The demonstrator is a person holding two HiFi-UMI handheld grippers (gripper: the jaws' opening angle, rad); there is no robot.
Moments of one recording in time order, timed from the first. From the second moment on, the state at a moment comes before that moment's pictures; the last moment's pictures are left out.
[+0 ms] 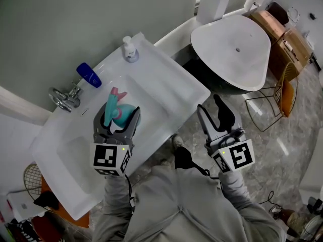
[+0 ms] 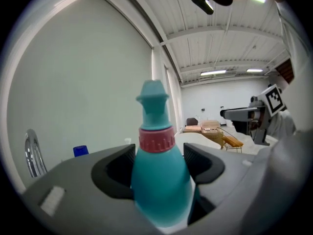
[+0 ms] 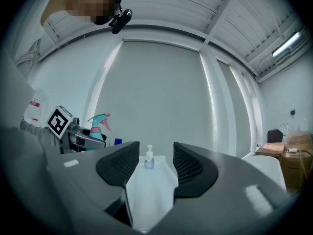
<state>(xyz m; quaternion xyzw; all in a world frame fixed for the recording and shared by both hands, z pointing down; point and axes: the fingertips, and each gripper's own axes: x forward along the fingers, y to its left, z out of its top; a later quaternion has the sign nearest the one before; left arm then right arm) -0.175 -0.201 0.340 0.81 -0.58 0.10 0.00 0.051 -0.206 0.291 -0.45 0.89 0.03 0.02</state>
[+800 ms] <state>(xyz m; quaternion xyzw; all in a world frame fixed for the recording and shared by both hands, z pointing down) -0.155 -0.316 0.379 0.81 -0.58 0.11 0.01 0.063 -0.308 0.315 -0.44 0.90 0.02 -0.01</state>
